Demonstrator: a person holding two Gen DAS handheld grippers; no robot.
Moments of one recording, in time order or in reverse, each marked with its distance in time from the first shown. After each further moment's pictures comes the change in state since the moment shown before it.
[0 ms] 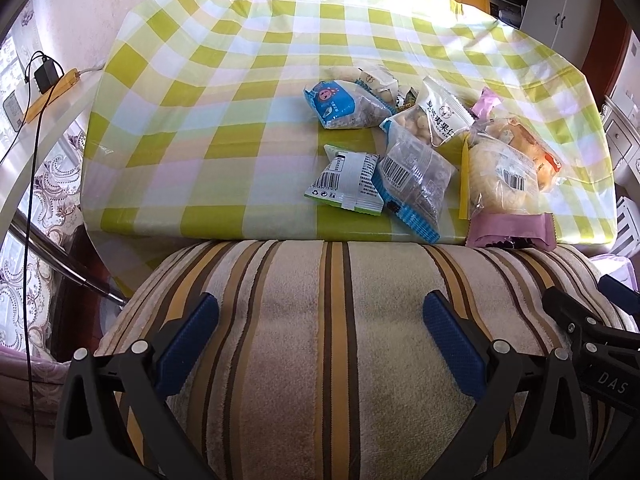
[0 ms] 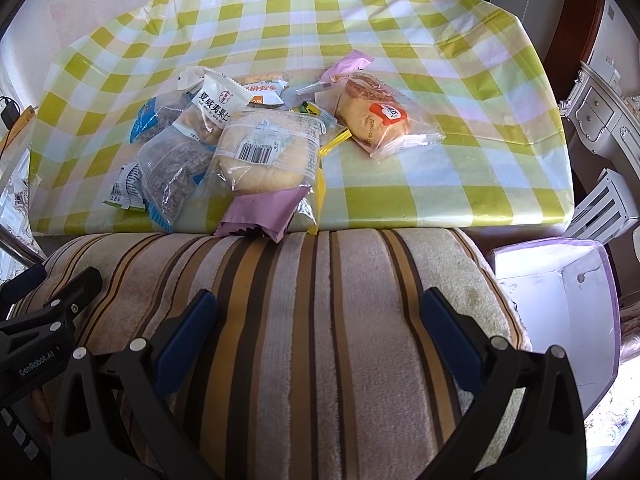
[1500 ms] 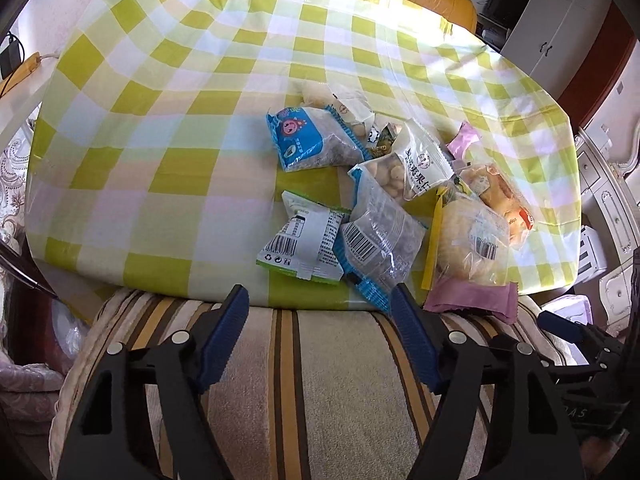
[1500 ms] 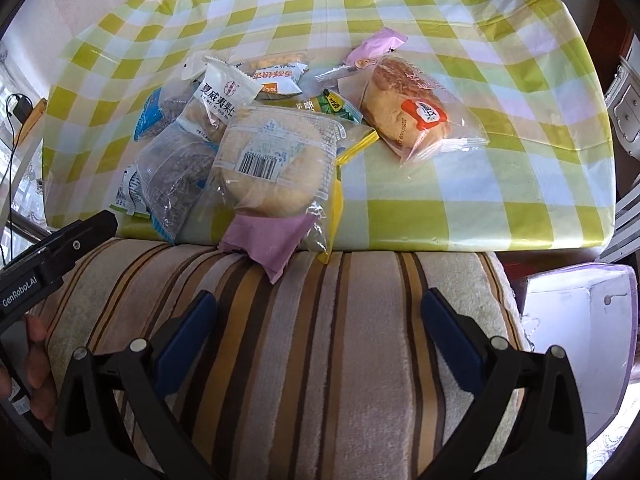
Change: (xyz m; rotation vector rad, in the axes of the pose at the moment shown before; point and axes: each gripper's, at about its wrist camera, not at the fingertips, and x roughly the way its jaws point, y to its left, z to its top) left arm 0.020 -0.002 0.053 -0.063 0.011 -0.192; right arm 0.030 -0.017 0.038 0.010 0.114 0.168
